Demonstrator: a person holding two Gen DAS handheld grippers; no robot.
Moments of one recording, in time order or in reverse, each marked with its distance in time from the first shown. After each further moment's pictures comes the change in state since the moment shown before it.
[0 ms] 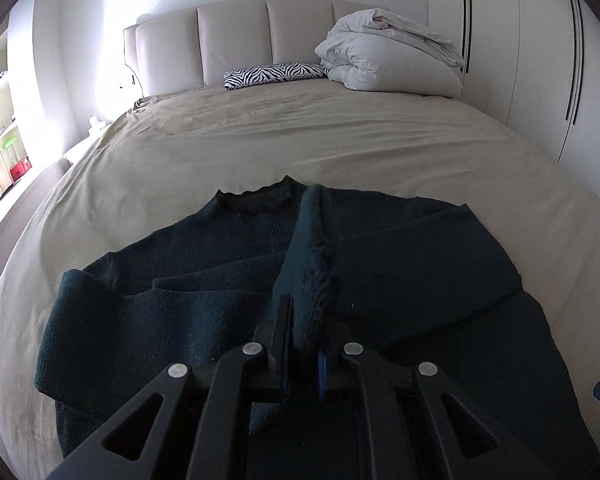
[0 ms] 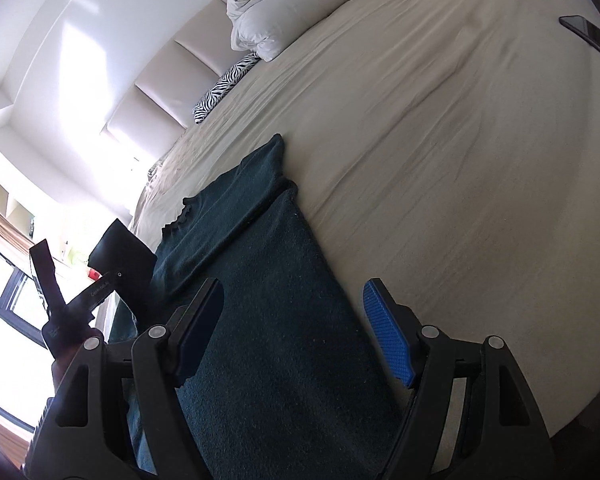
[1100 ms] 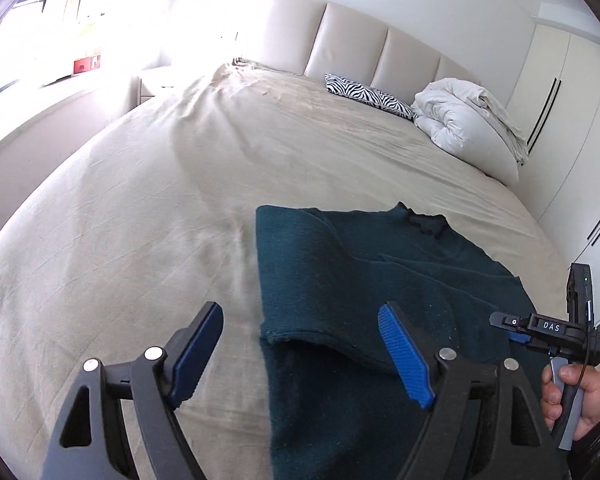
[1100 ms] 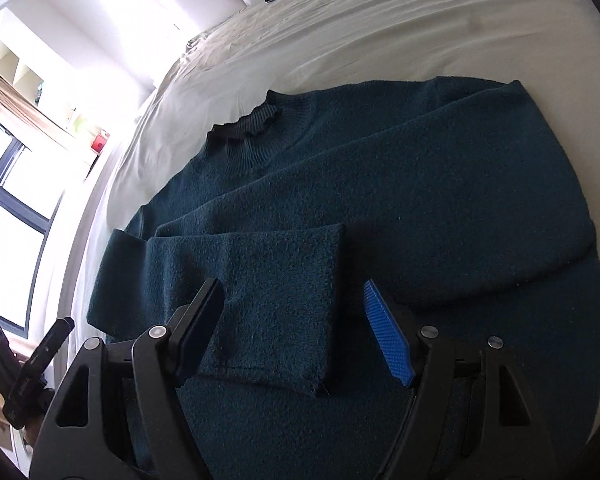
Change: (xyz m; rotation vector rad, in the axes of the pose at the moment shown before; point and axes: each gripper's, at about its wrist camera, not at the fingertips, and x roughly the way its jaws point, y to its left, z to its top) left arm -0.073 0.254 -0.067 -0.420 -0.039 -0.024; right arm 0.243 0.195 0.022 -0.341 0.401 -0.003
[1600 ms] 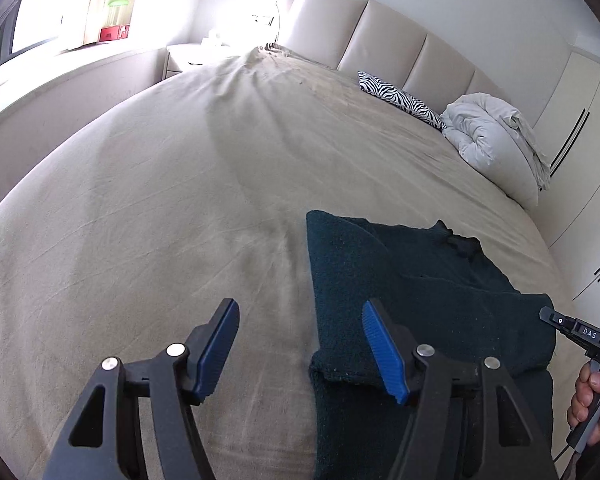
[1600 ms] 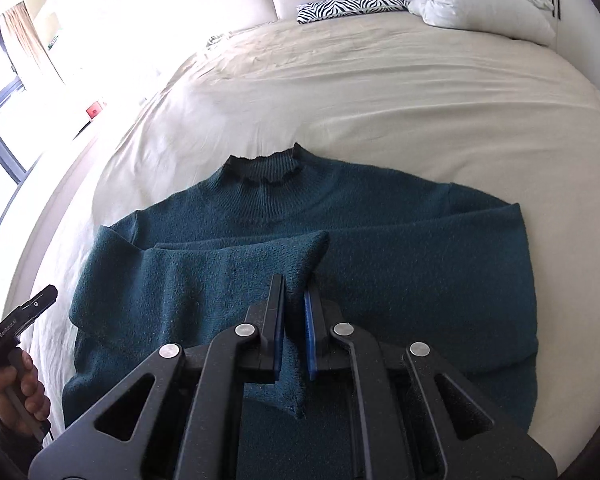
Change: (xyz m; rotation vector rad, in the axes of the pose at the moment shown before) left arm 0.032 0.034 0.018 -0.098 0.037 0.038; right arm -0.031 0.041 0.033 -0.243 -0.106 -0.115
